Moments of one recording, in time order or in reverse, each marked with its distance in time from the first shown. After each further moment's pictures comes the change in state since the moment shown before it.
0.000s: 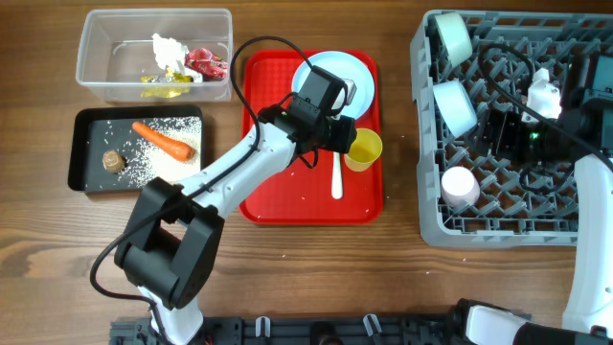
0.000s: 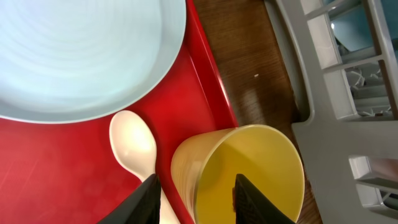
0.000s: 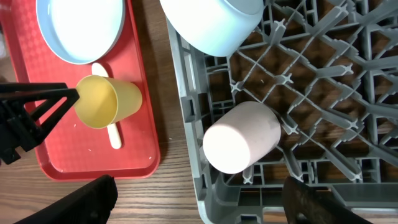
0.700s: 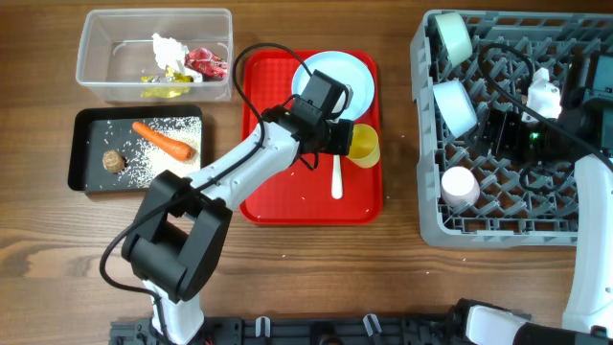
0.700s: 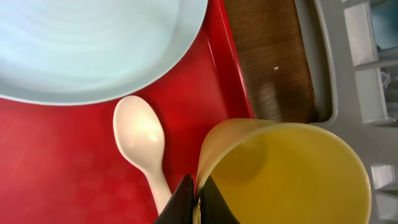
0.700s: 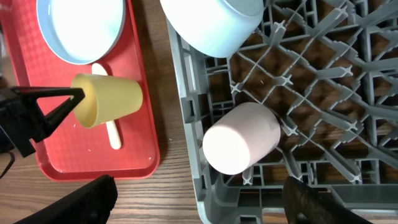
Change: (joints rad) left arm 0.000 0.040 0.000 -0.011 -0.005 -0.065; right arm 0.000 0.000 0.000 0.003 0.000 -0.003
